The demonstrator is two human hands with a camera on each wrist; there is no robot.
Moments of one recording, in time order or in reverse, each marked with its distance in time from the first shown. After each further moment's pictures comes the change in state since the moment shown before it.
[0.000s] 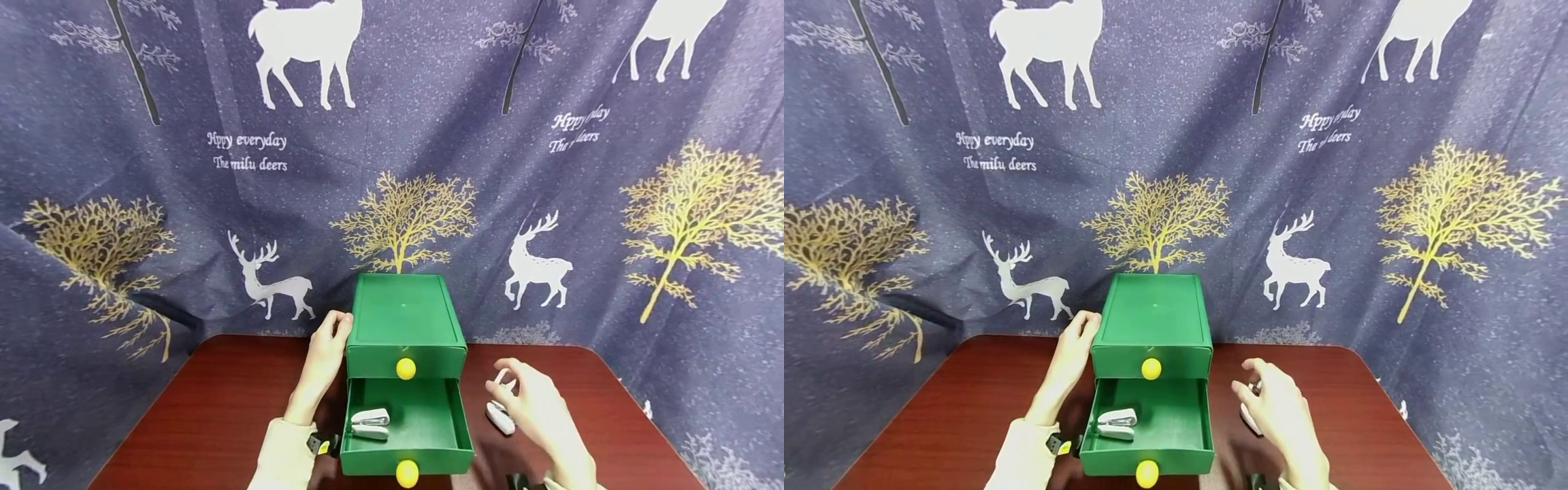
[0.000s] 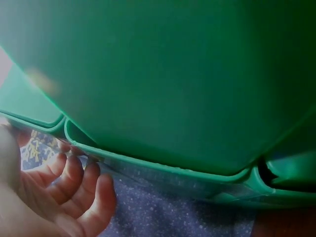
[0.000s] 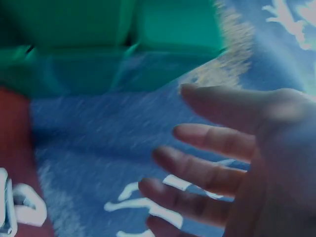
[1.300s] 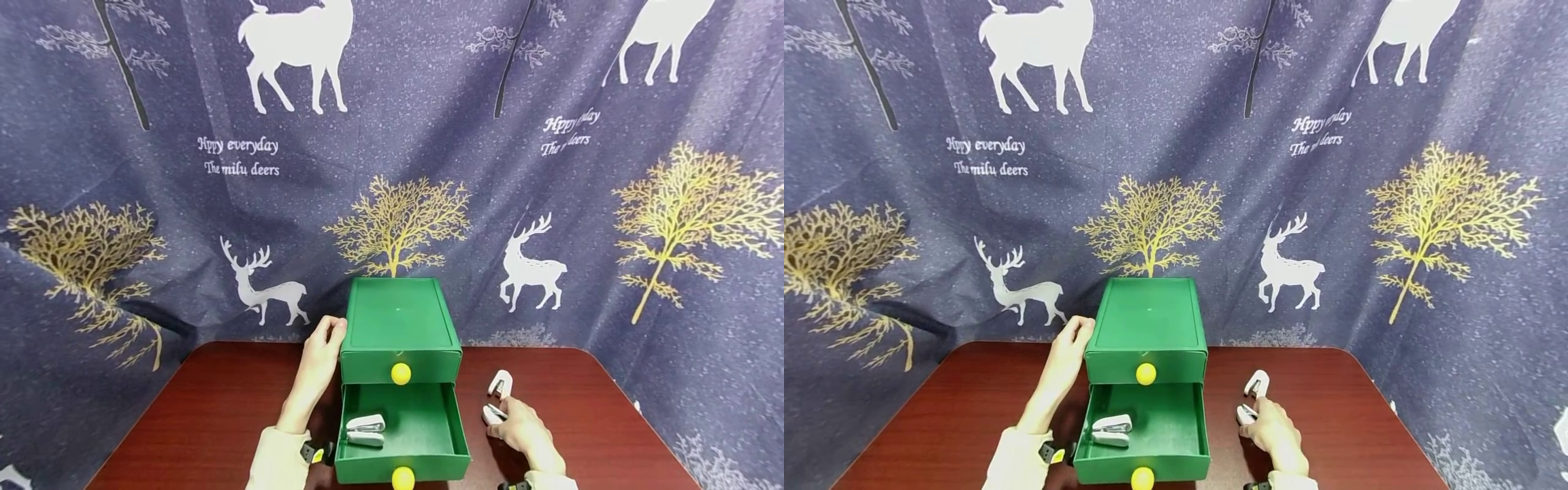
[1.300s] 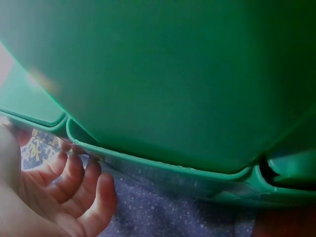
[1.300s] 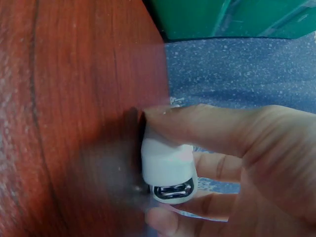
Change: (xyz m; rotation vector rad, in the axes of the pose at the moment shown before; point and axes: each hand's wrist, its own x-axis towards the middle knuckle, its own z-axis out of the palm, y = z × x) left_hand 0.002 -0.001 -0.002 0.028 0.001 0.010; right_hand 0.002 0.086 0.070 -0.091 -0.267 0.342
